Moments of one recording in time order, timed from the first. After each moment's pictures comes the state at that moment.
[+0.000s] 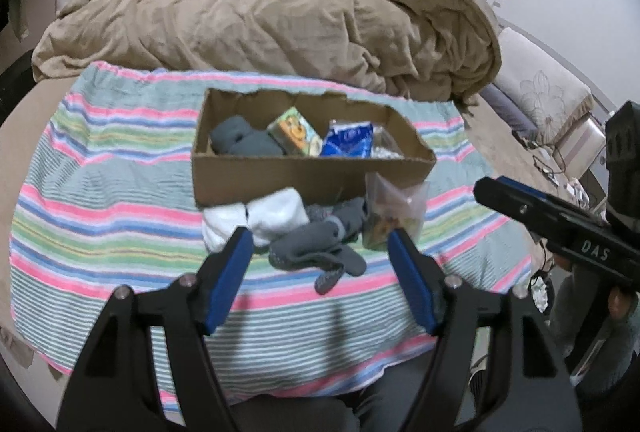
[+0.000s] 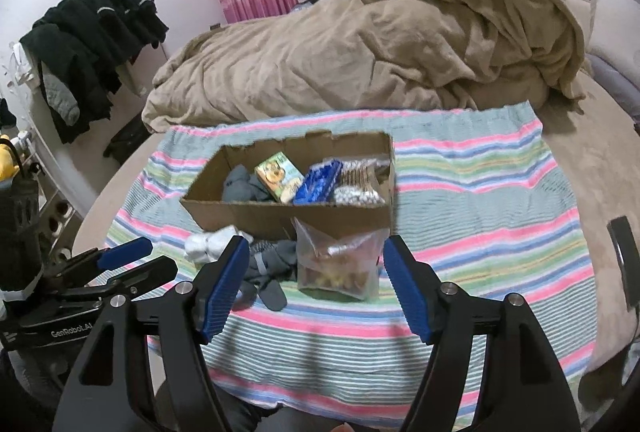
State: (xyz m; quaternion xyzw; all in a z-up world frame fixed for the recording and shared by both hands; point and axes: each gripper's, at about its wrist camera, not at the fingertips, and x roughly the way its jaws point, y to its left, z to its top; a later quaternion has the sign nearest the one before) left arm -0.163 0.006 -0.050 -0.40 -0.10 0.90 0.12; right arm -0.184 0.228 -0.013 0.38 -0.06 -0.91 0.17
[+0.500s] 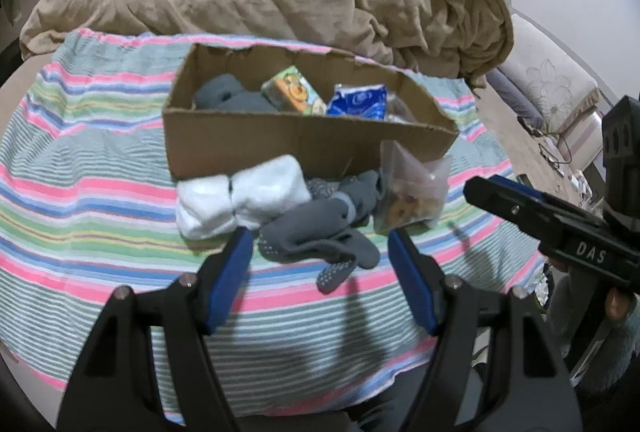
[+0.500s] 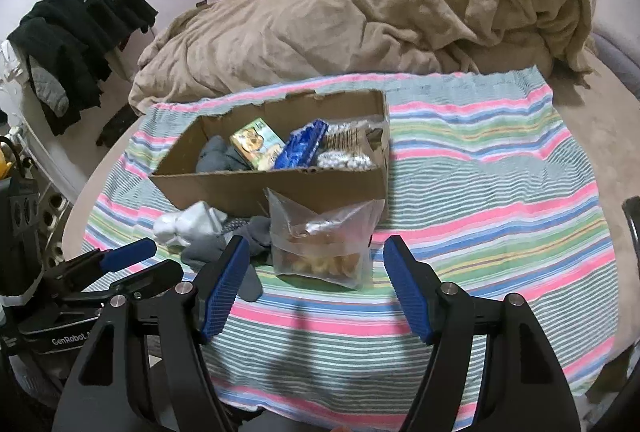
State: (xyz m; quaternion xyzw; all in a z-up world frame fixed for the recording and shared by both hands) left arm -0.188 0.015 -0.094 -0.43 -0.10 0.89 0.12; right arm -0.207 0.229 -0.058 0.41 -0.06 -0.89 0.17
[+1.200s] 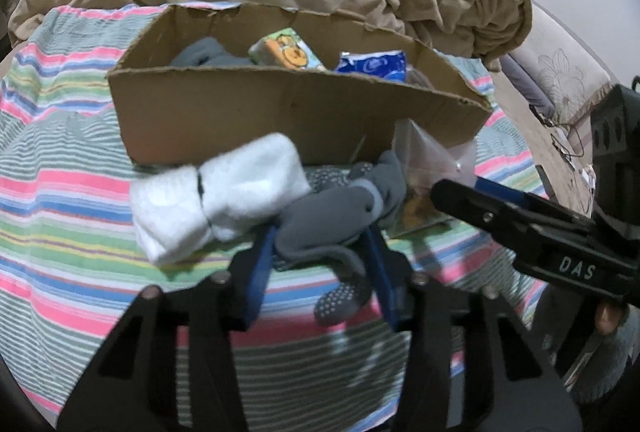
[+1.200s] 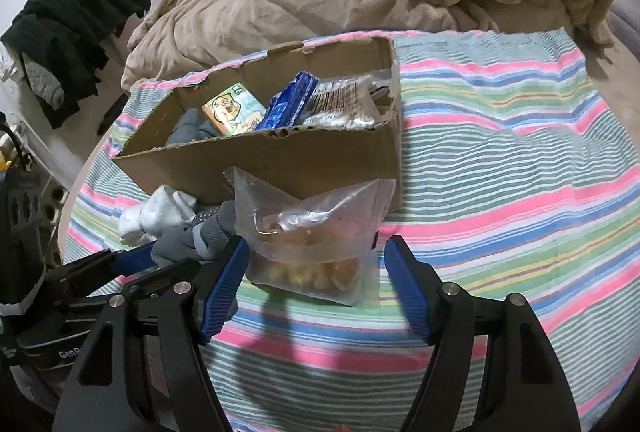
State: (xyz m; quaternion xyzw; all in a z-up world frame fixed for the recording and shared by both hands) left arm -0.214 0.034 -0.128 -0.46 -0.10 0.87 0.12; right arm -0.242 0.223 -0.103 0.45 -0.07 -0.87 0.19
